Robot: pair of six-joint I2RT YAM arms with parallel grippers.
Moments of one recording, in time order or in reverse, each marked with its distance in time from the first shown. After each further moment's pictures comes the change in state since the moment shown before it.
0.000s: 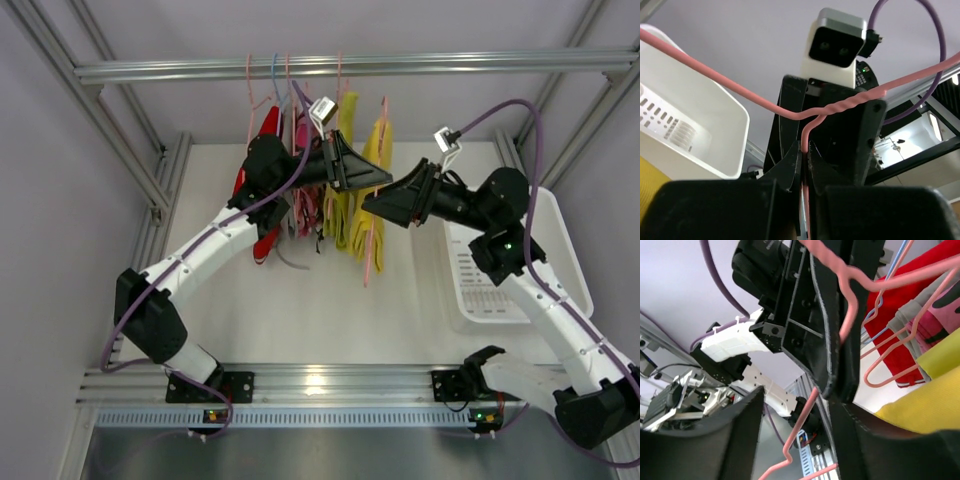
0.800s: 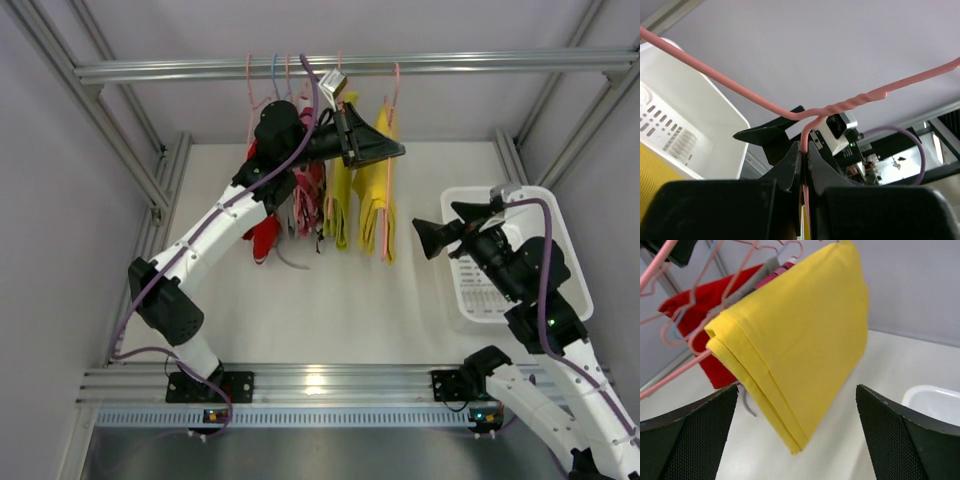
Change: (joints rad) left arm 0.000 0.116 0.306 -0.285 -0.051 0.018; right arm 0.000 -0.475 -0.233 -0.362 0.713 -0.684
